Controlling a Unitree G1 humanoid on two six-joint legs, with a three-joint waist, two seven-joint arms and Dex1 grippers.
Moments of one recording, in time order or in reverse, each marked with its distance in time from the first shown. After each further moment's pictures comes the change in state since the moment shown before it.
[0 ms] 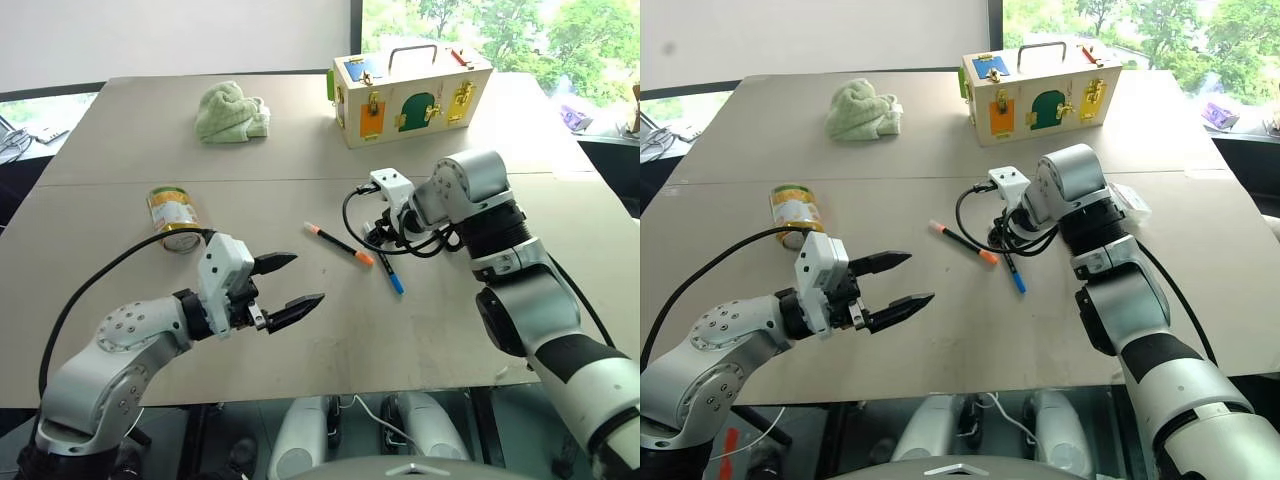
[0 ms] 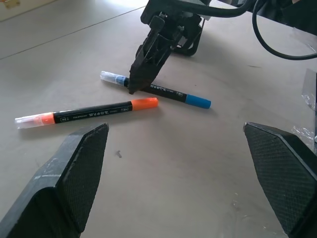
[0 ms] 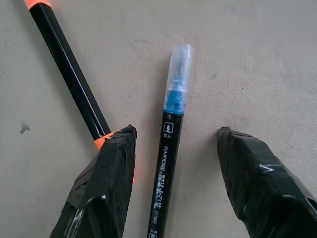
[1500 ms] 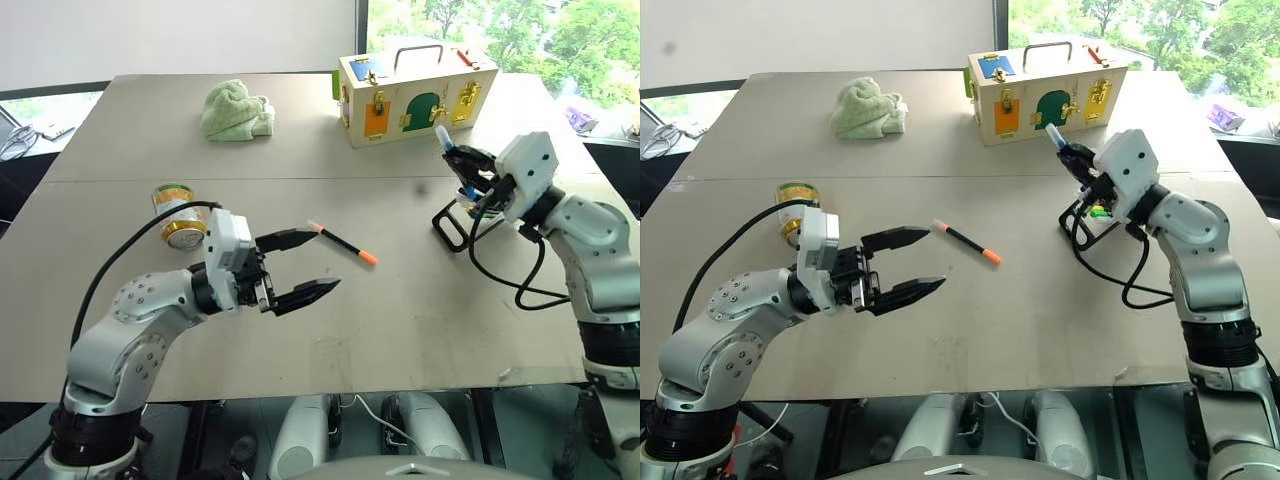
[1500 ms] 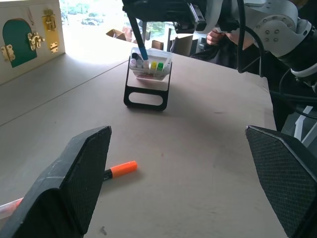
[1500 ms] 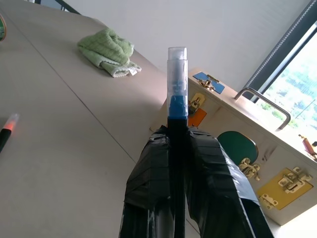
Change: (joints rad) left arm -0.176 -0.055 -0.049 0.106 -0.046 -0.091 -0.156; right arm 0.728 -0.436 -0.249 -0.694 -0.181 -1.375 0.398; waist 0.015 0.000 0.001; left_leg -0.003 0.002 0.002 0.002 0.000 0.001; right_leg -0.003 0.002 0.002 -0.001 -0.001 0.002
